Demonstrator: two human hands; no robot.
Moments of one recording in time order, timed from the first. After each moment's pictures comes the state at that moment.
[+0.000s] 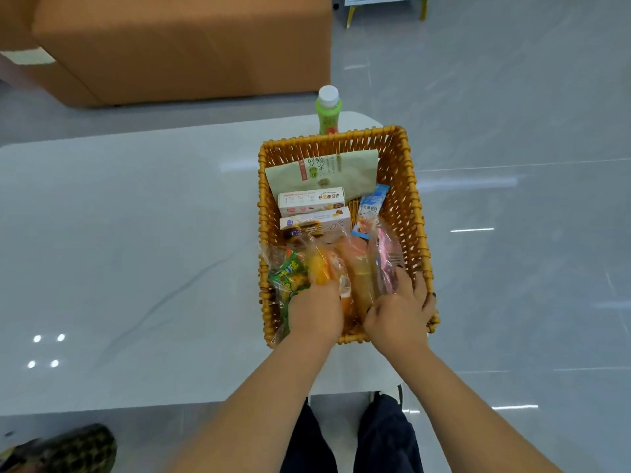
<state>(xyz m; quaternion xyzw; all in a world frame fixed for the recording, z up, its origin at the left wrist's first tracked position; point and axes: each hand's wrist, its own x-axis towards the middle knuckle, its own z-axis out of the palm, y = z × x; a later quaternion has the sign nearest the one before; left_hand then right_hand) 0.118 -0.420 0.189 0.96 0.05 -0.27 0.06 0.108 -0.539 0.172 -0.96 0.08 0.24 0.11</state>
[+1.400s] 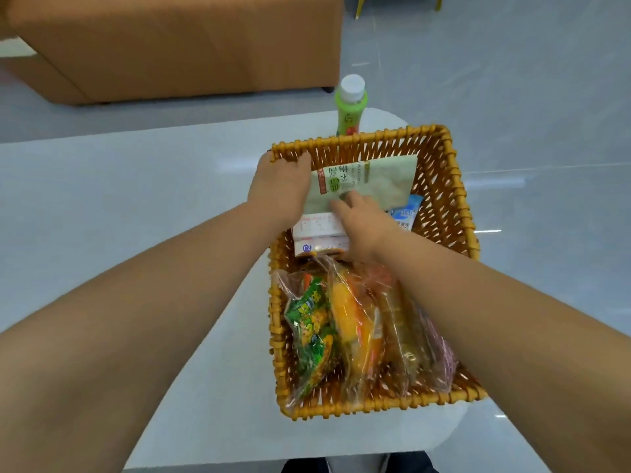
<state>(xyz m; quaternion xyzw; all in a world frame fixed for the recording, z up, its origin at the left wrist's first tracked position) 0.319 -0.309 0.158 0.99 -0.05 -0.12 -0.02 0.301 -0.465 0.123 -0.94 -0.24 0.24 0.07</state>
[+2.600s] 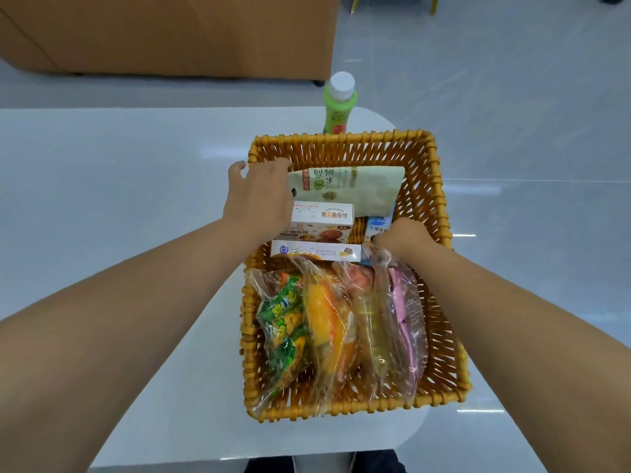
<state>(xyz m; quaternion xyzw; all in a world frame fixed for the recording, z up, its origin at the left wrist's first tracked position) 0.302 -0.303 0.132 1.00 -0.01 -0.05 0.06 0.314 -0.534 0.099 -0.92 0.10 0.35 0.13</state>
